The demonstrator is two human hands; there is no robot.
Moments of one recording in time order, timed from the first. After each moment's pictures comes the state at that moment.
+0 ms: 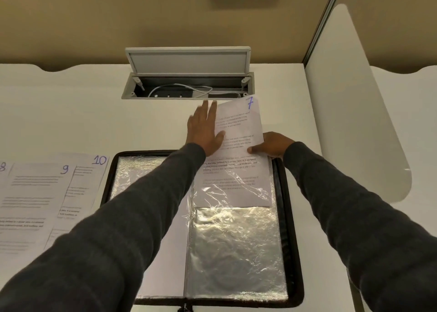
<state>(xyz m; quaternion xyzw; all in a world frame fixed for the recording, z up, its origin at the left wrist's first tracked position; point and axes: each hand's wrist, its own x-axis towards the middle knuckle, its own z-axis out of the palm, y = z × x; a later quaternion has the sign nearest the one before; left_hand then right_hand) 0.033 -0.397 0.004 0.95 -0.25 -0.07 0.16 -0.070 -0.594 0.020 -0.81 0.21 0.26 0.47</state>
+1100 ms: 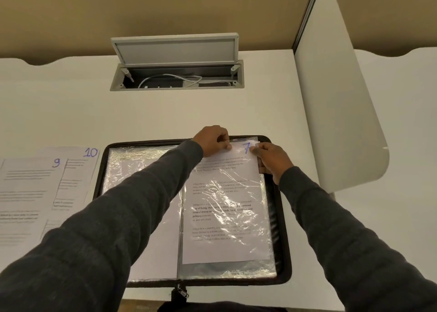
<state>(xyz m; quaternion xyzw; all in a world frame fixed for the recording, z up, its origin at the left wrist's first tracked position) -0.009 -0.409 0.006 0.87 -0.32 -0.29 0.23 -0.150 -0.569 -0.010 -0.64 0.39 0.08 0.66</state>
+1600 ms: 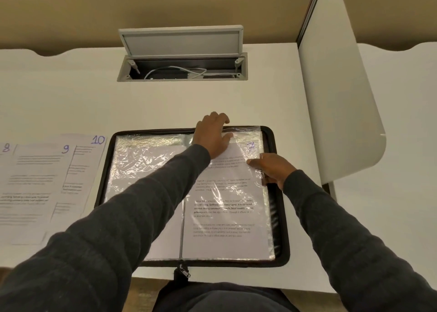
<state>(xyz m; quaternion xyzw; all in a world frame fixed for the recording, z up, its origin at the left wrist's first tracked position) -0.051 -0.398 0.005 0.93 -0.31 -0.06 0.19 -0.191 -0.552 -0.002 -0.66 0.35 0.21 0.64</state>
